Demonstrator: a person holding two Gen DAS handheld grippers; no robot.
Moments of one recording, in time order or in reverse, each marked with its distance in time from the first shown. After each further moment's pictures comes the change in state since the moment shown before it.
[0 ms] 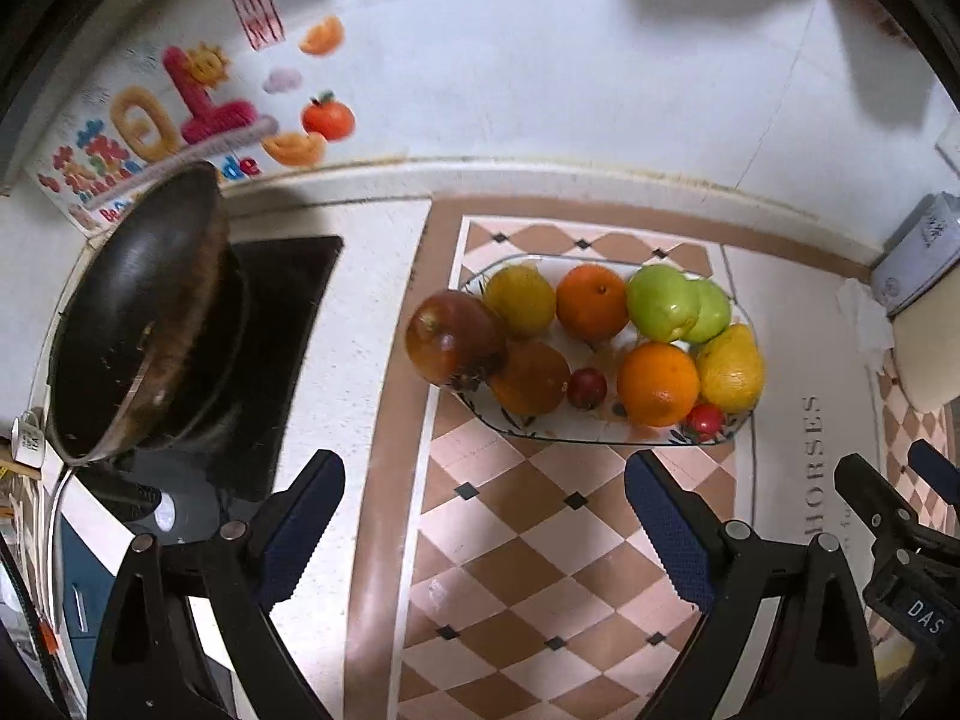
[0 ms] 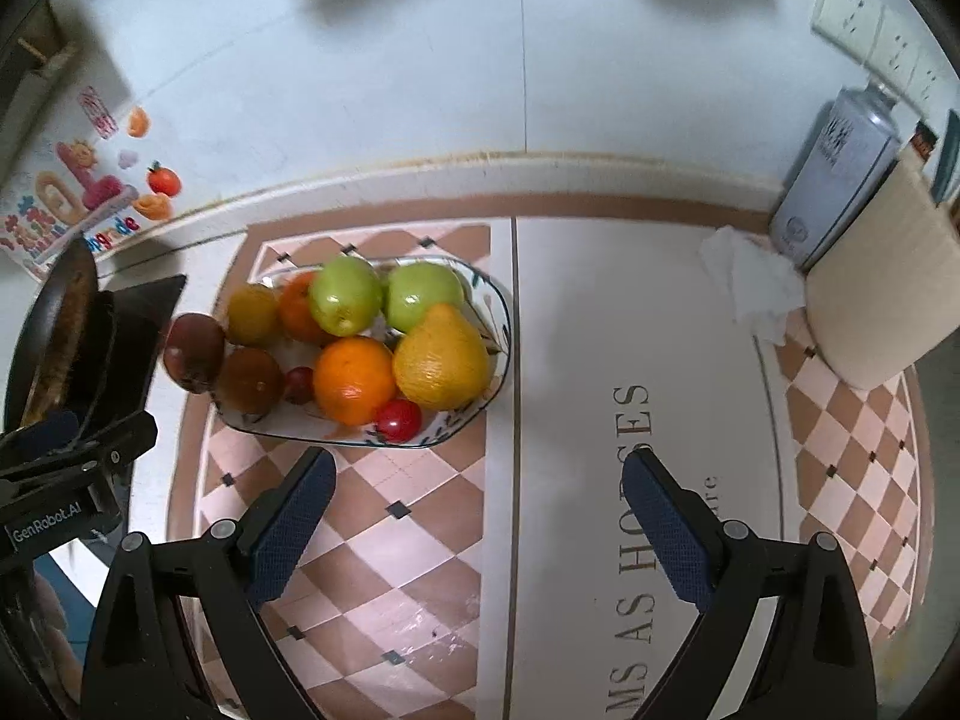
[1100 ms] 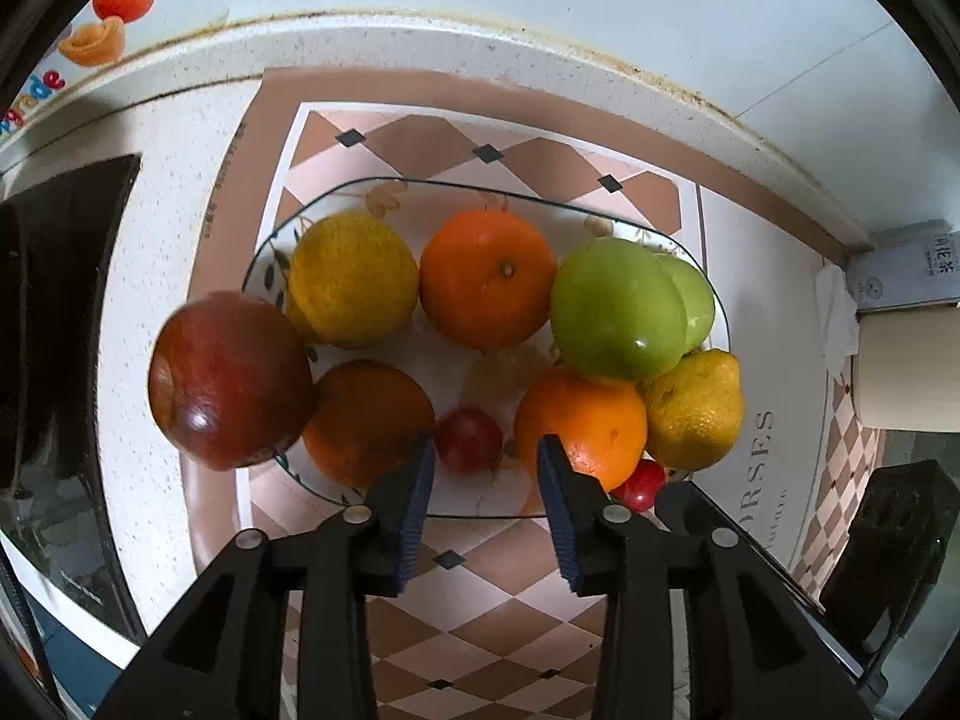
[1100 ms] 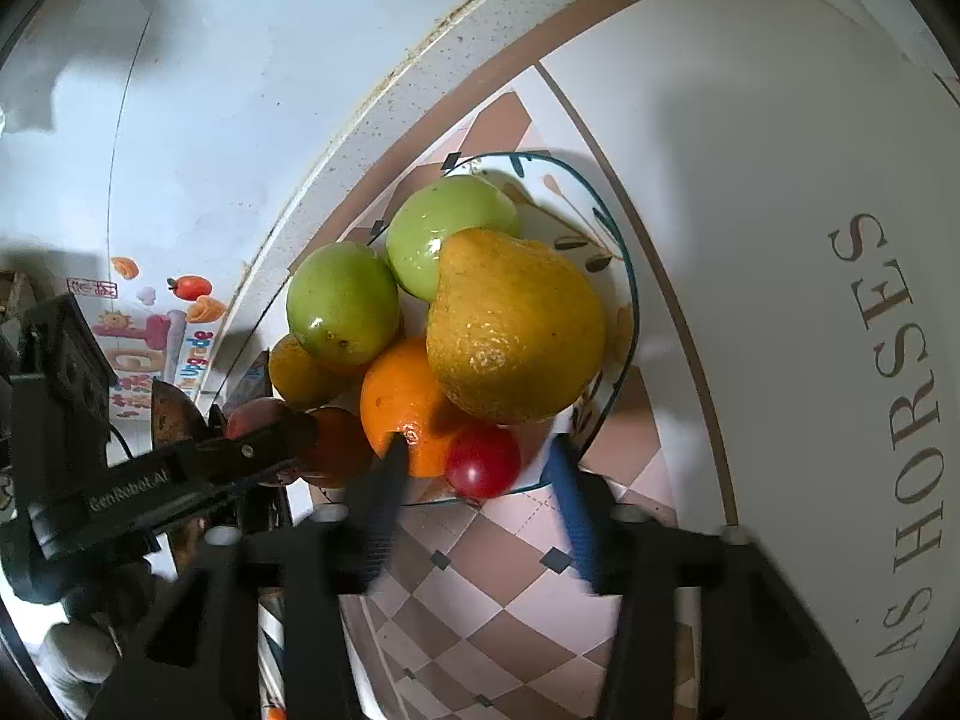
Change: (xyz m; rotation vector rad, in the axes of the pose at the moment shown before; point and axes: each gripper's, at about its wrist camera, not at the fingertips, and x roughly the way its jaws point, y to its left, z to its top) left arm 0.136 -0.038 0.069 -0.051 0.385 -0.270; right arm 0.155 -0.036 -0.001 0.482 0.204 0.512
